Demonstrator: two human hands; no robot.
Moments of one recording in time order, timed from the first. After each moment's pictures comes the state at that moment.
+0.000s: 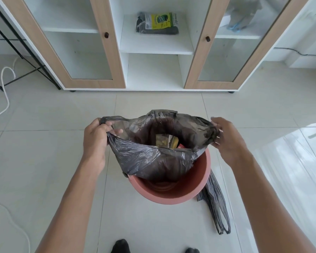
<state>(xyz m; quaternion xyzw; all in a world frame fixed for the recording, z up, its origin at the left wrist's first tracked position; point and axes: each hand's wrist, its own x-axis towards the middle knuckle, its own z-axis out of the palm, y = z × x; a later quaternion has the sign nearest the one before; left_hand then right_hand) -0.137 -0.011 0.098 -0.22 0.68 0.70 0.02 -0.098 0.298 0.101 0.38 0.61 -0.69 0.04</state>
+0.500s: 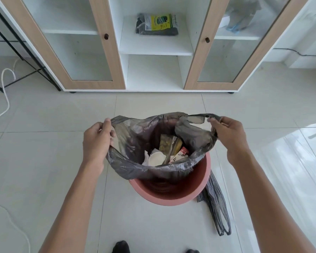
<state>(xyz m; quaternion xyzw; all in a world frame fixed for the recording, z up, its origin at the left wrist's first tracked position) -0.134 -0.012 0.093 -0.21 0.74 0.64 -0.01 -0.099 0.295 0.109 0.31 0.75 -0.58 -0.07</state>
